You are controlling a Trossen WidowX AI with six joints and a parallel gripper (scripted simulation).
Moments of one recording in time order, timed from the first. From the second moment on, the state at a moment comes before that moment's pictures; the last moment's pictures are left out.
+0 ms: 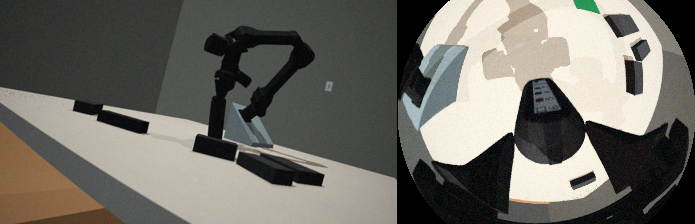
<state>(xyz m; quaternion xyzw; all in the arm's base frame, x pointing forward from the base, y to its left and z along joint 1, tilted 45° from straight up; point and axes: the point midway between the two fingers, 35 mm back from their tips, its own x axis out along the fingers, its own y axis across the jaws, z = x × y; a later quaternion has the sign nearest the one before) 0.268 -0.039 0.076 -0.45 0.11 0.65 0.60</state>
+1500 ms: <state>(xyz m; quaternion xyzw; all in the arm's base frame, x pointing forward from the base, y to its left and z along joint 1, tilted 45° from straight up) 0.253 -0.011 0.097 -0.45 0.11 0.65 0.60</state>
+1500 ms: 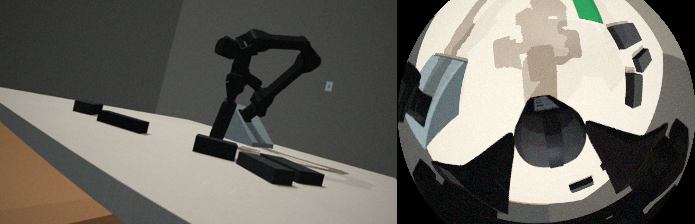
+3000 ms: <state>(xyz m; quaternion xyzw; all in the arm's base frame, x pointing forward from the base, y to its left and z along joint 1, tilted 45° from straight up) 0.237 0.023 0.112 -0.45 0.11 0.65 0.60</state>
